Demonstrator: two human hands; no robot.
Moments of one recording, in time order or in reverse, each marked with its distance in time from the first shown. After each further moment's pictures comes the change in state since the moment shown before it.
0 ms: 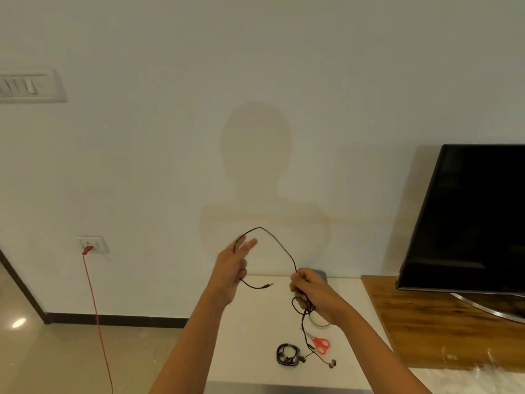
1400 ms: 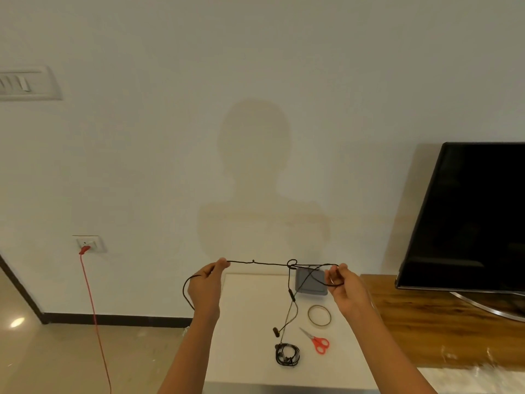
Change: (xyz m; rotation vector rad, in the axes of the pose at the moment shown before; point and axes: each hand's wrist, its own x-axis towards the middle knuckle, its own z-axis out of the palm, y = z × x) left_hand -0.005 -0.033 -0.026 0.090 0.520 0.048; right_hand 0.005 0.002 -0.044 0.969 0.531 -0.055
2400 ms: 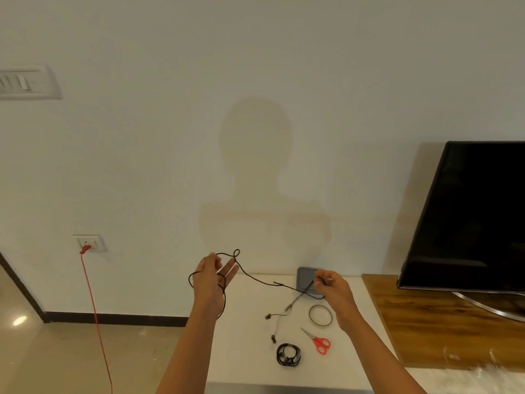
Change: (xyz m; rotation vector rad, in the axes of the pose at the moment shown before) left_hand 0.018 0.005 0.007 -0.477 -0.158 -0.176; right_hand 0.017 0.031 -0.020 -0.885 -0.160 -0.202
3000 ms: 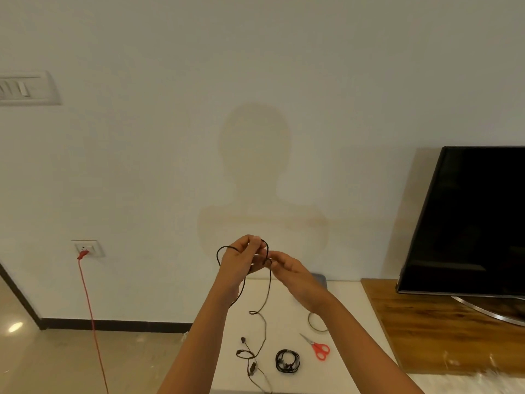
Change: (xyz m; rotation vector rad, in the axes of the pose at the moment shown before) left_hand -0.036 0.021 0.057 0.536 -0.499 0.162; right_hand -0.023 -0.066 0.062 -0.072 -0.620 -0.217
